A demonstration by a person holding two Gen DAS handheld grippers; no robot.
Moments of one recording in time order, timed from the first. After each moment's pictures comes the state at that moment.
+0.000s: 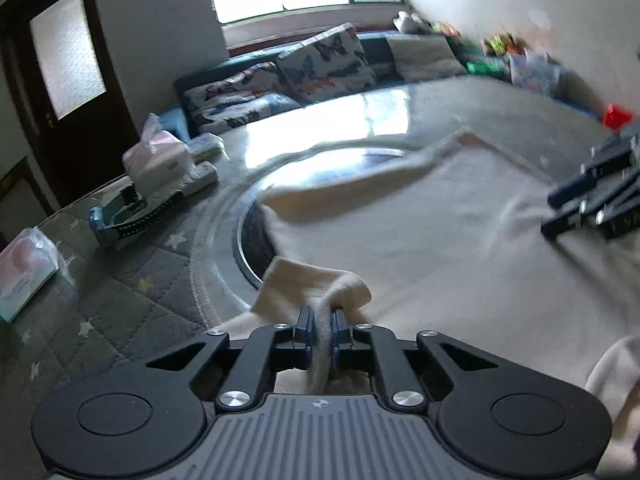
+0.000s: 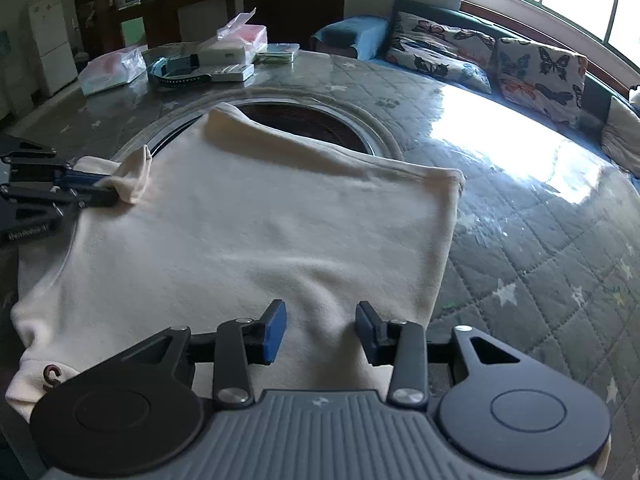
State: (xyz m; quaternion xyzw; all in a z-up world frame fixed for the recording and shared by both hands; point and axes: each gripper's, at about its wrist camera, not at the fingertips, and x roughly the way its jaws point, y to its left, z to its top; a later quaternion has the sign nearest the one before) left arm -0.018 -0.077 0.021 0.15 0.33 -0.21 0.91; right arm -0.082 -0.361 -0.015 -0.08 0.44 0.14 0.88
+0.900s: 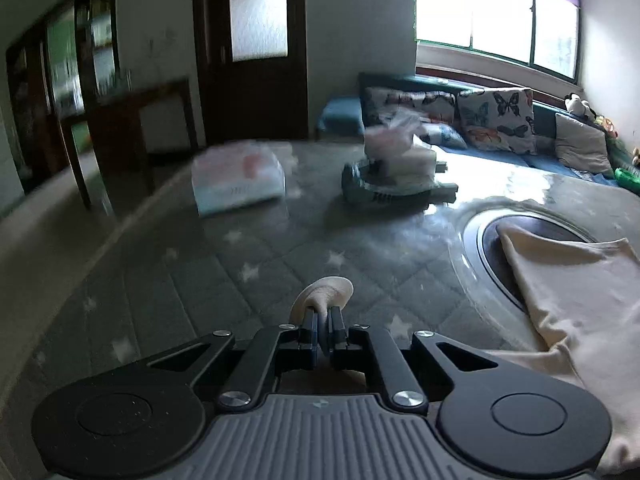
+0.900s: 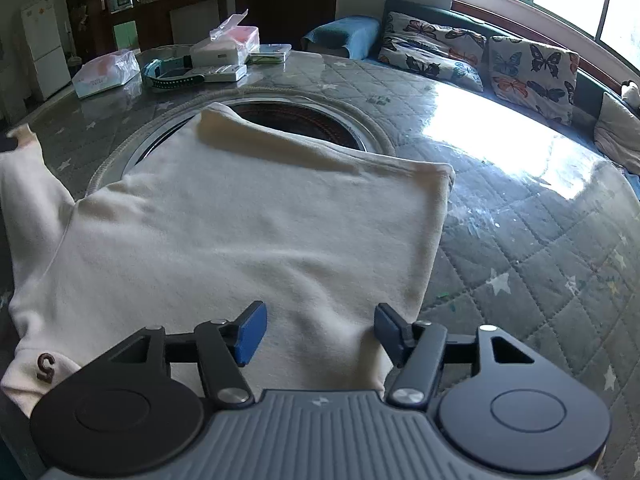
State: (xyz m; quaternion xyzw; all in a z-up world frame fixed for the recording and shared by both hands) left arm -0.034 0.093 0.049 0.00 0.33 0.00 0.94; right arm -0.088 -0.363 -0.016 -0.08 0.44 0.13 0.88
